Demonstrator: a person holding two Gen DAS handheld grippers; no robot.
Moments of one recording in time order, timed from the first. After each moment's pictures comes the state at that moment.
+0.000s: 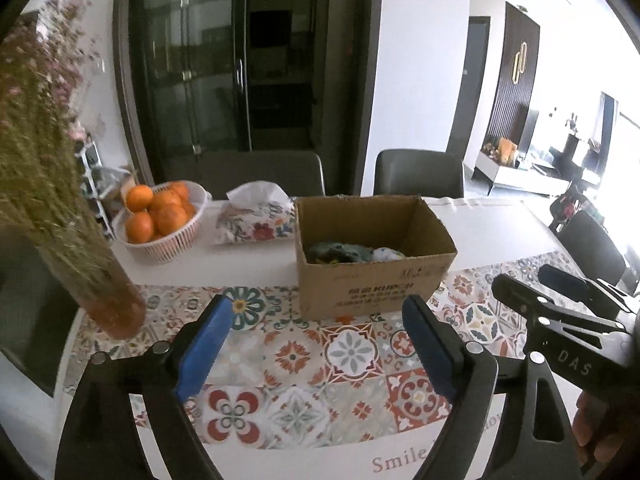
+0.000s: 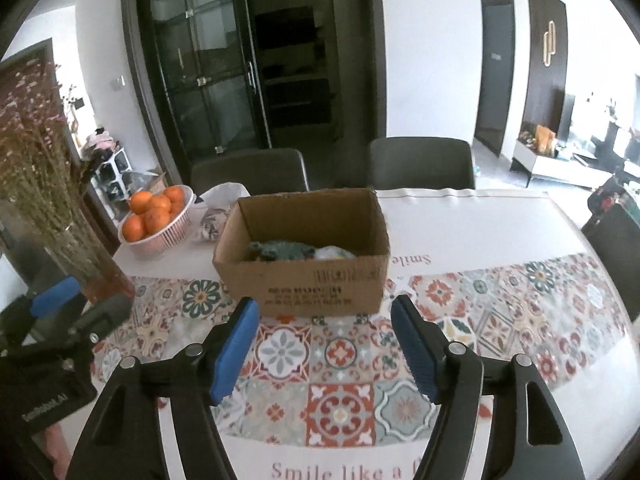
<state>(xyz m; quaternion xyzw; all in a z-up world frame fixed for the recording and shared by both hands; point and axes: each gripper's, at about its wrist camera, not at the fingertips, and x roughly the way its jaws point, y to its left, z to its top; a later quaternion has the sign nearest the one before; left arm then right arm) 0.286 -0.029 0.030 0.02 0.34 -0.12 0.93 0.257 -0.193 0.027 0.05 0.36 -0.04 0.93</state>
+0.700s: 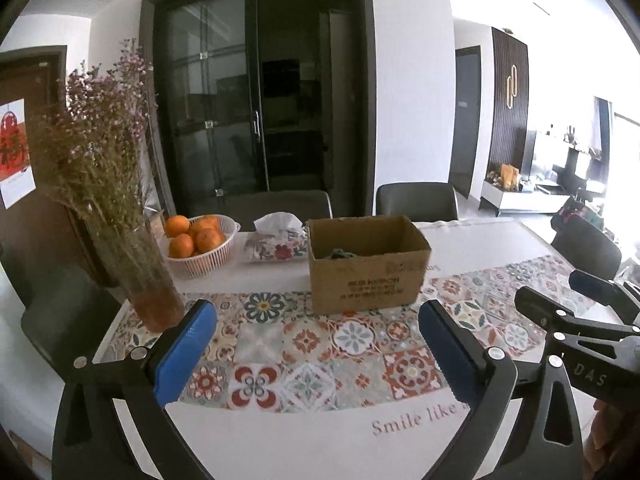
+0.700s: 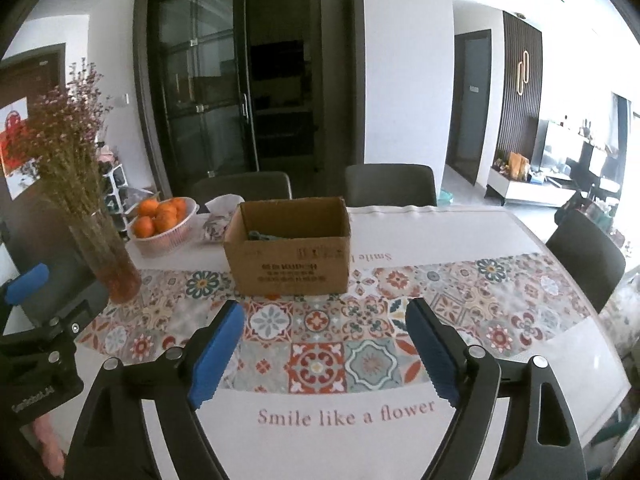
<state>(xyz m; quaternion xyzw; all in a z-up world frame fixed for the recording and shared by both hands) 0.145 -0.016 0.054 0.03 0.25 -0.09 0.96 0.110 -0.185 0.052 0.02 0.30 -0.07 0.95</state>
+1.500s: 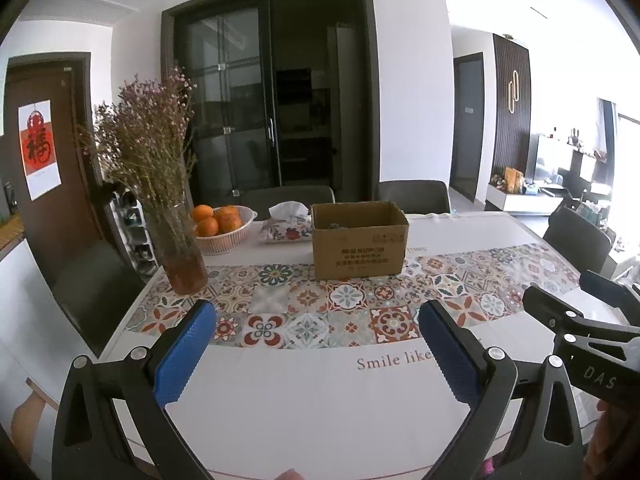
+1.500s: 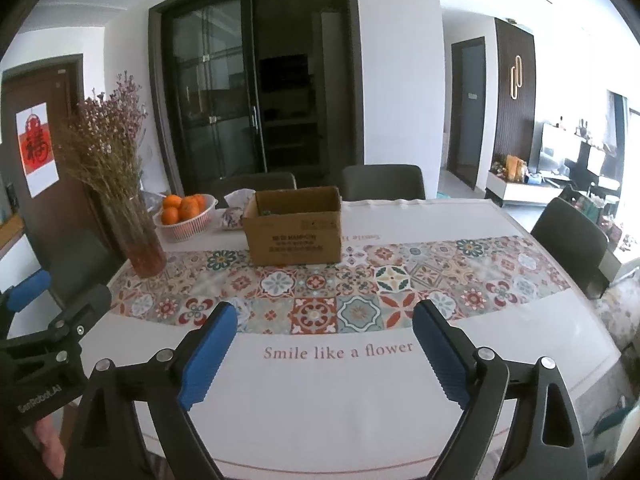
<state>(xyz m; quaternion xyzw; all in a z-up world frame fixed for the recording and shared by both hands) -0.008 -0.015 0.053 0.03 0.24 -0.06 0.97 -0.039 -0.189 0.055 0.03 0.27 -0.06 0.96</state>
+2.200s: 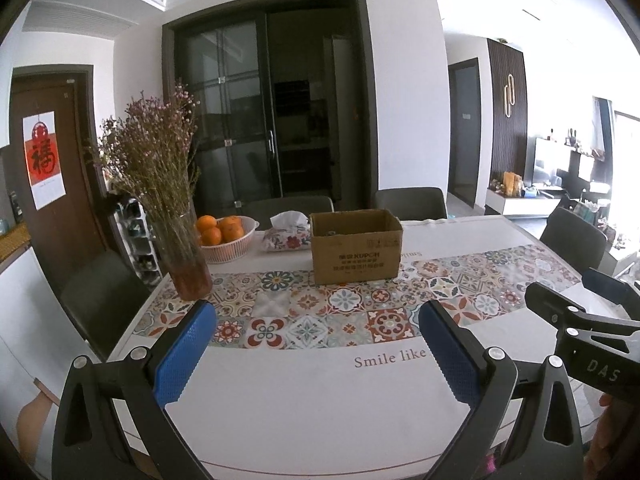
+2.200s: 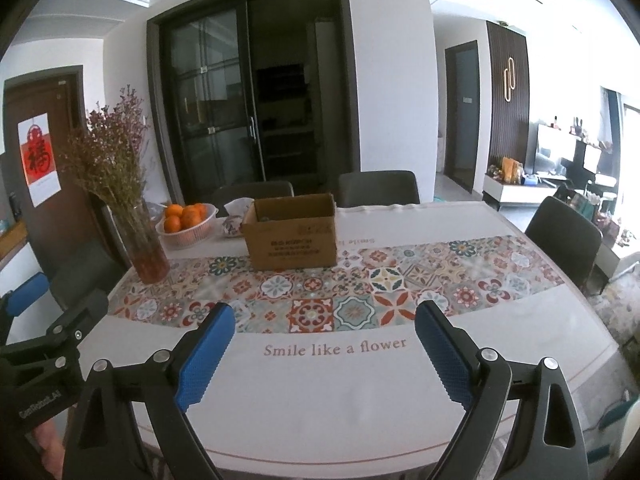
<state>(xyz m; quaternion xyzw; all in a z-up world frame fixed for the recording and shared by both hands) -0.043 -0.022 0.062 0.04 0.22 -0.06 0.97 -0.064 -0.193 0.061 0.04 0.26 -0.06 0.96</state>
